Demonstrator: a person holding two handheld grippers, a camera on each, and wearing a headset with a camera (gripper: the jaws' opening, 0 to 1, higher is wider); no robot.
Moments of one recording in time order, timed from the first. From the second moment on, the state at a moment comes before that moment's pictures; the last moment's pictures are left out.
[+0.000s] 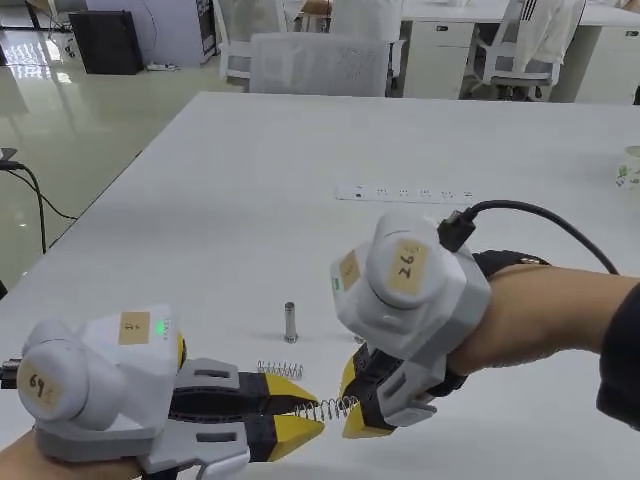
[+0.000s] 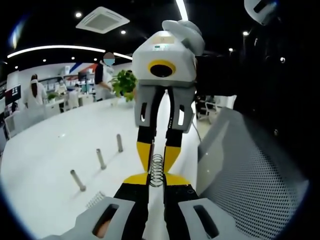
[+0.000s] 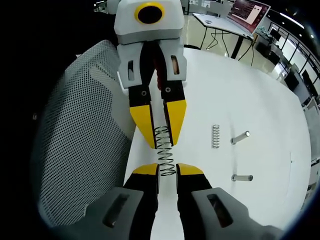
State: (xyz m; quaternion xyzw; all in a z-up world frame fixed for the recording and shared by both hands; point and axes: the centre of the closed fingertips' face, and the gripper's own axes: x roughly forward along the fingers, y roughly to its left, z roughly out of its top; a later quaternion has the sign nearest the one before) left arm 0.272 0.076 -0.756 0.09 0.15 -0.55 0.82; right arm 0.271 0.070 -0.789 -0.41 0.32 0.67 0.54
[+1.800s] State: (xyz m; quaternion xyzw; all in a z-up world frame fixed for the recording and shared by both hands) left arm 0.266 0.072 -0.762 0.09 0.16 -0.55 0.81; right arm 0.254 0.094 -0.751 -0.37 0.30 0.68 0.55
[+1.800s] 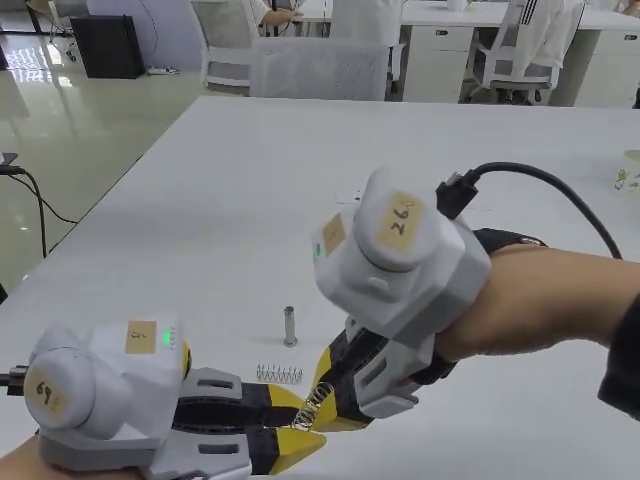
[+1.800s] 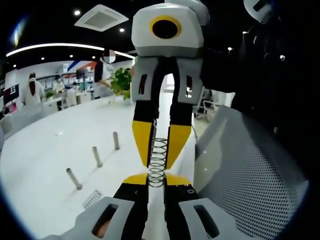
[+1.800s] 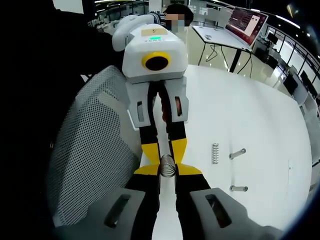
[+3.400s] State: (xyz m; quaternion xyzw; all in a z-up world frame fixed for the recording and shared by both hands) left arm 0.275 0.076 -0.765 0.06 0.17 -0.54 0.82; right arm 0.265 0.100 -0.752 -0.38 0.30 0.68 0.55
